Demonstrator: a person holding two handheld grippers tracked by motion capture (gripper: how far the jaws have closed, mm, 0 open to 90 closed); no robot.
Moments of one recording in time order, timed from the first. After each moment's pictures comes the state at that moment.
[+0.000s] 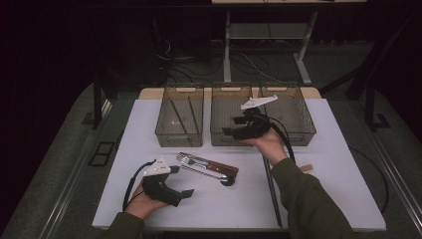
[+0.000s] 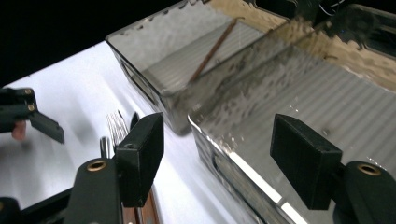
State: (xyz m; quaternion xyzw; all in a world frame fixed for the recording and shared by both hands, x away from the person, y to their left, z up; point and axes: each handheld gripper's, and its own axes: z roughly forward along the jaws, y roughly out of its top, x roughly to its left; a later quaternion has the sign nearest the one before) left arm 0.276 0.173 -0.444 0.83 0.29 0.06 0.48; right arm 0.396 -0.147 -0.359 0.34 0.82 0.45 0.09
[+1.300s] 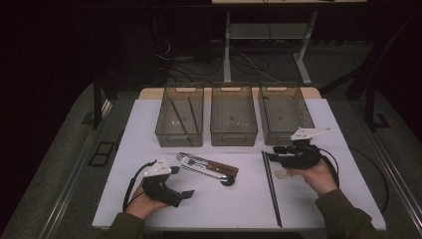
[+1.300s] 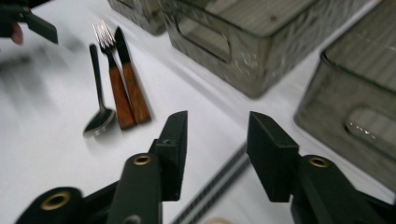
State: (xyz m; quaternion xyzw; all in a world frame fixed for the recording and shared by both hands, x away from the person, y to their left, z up) left arm 0.274 0.172 -0.444 0.83 0.29 0.06 0.47; right arm 0.324 -0.262 -0.394 0.38 0.82 0.43 0.09
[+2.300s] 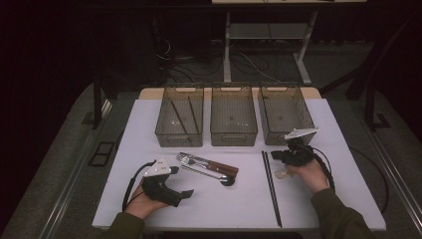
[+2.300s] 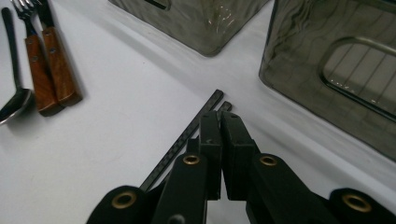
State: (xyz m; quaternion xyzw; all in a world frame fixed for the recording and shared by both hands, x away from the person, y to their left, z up) left arm 0.275 0.173 -0.444 0.84 0.29 0.07 0.46; right arm 0.351 -0.263 -0.430 0.44 0.82 0.36 0.08
